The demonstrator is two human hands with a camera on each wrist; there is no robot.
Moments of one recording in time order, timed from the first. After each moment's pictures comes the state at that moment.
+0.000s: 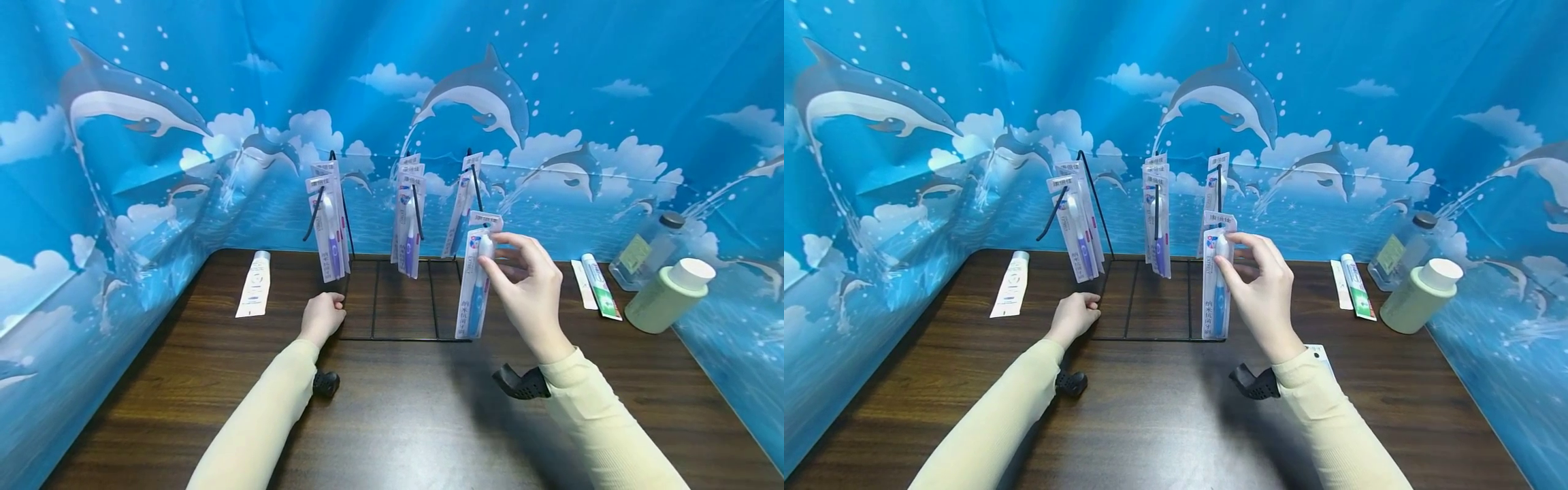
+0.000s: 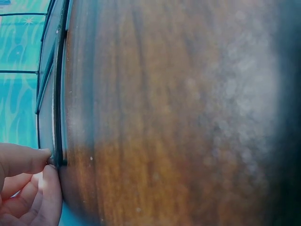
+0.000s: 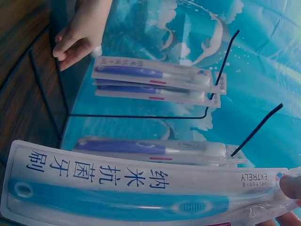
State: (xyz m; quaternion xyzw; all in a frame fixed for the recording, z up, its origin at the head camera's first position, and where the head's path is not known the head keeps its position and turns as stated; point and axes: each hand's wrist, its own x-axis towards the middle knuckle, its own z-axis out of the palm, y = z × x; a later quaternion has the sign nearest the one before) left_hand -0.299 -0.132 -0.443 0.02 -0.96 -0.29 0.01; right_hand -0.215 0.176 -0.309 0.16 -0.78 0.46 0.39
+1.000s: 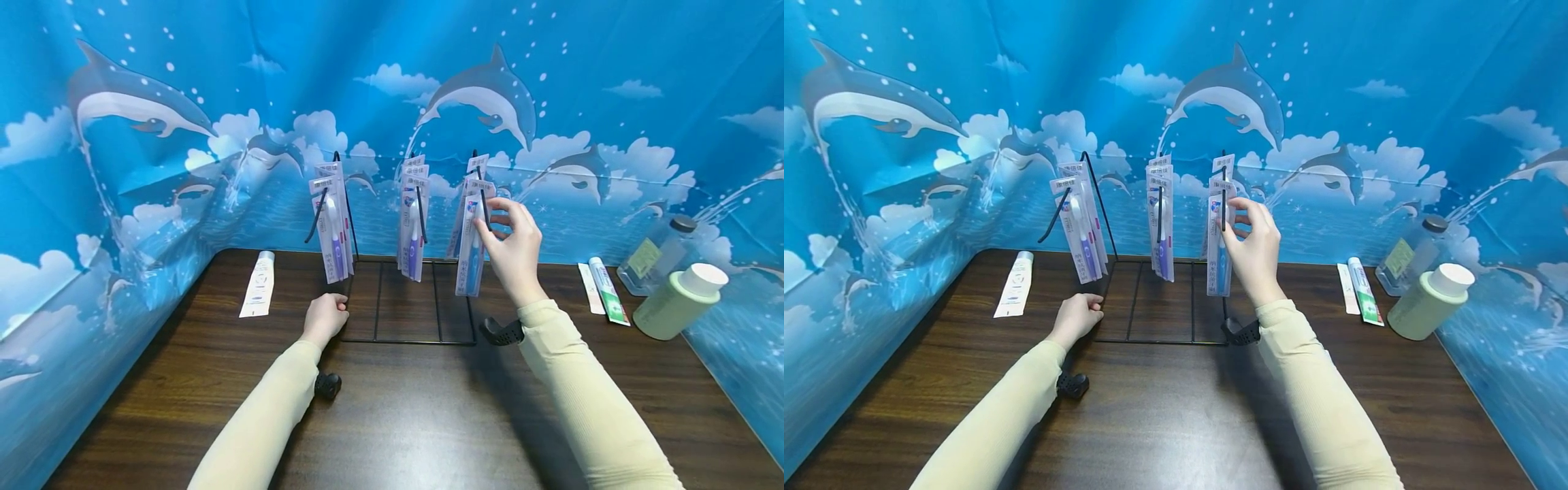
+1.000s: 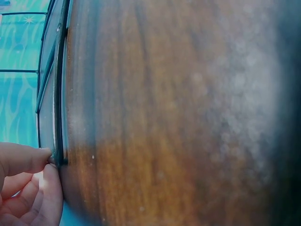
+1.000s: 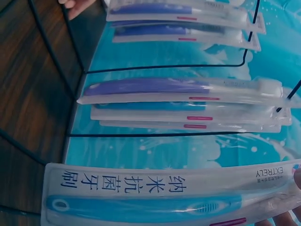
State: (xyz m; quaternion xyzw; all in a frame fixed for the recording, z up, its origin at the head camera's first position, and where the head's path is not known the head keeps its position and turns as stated) left_hand -0.300 -0.132 -0.445 0.02 -0.96 -0.28 0.02; right_hand -0.293 0.175 -0.311 0.12 -0.80 0.45 0.38
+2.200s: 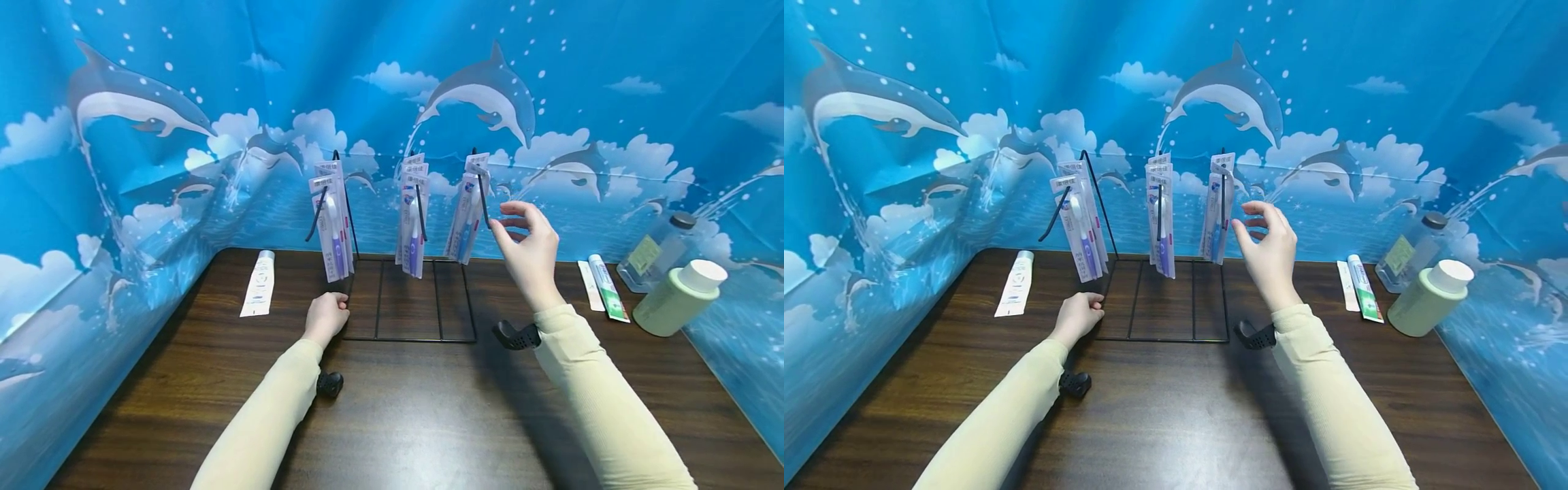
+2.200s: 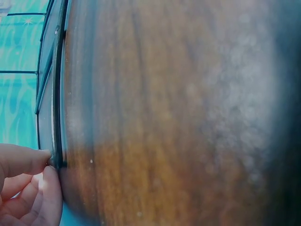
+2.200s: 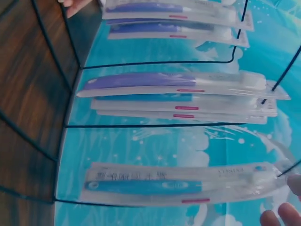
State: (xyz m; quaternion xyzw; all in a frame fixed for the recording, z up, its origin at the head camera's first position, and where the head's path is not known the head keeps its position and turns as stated) left_hand -0.297 -0.130 -0.441 0.03 -0.96 -0.29 0.02; right_hand -0.283 0.194 -0.309 0.09 -0.81 0.46 0.37
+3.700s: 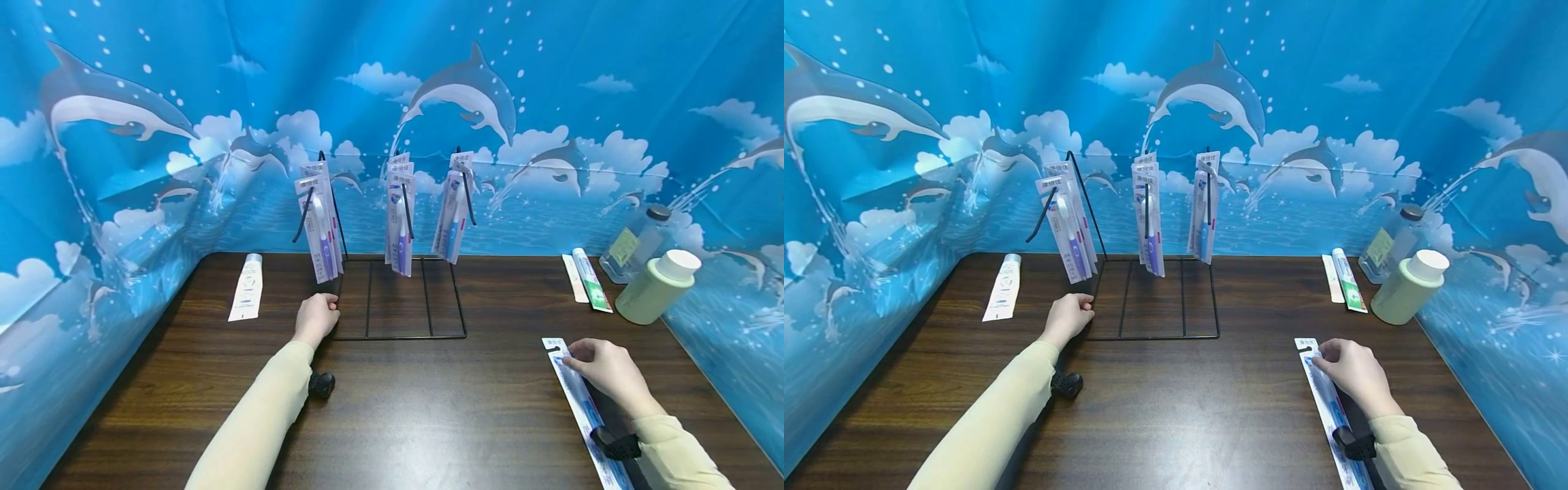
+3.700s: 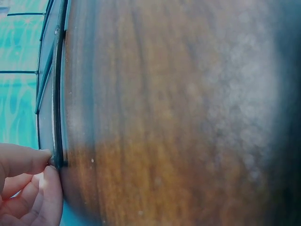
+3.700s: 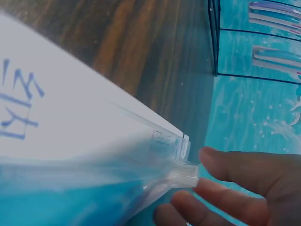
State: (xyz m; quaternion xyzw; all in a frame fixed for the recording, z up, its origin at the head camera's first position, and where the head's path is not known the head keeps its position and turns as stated) left_hand -0.296 -0.131 -0.441 0.01 -0.96 -0.27 0.02; right_hand -0.169 0.347 -0.426 -0.02 -0.97 0.22 0.02
